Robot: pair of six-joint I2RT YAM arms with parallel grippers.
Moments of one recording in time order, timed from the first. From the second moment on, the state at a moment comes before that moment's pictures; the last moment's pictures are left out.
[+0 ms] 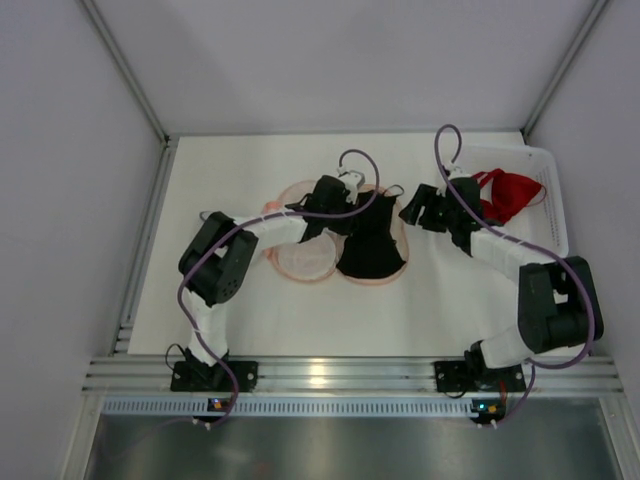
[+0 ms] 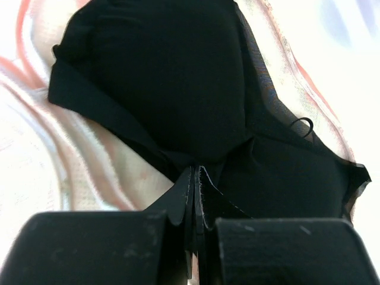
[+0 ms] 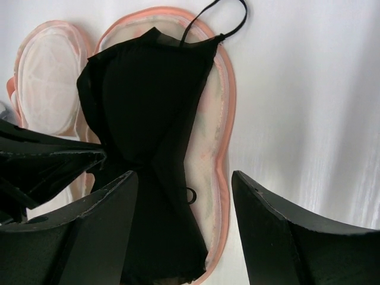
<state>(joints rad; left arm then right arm) -0.65 1.98 1.27 0.05 0.16 -0.23 0.19 1.48 0.79 0.09 -0.24 0.46</state>
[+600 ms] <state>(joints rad) -0.65 1.86 1.32 -0.13 -0.12 -0.26 0.21 1.65 0.95 0.14 -0.18 0.44</state>
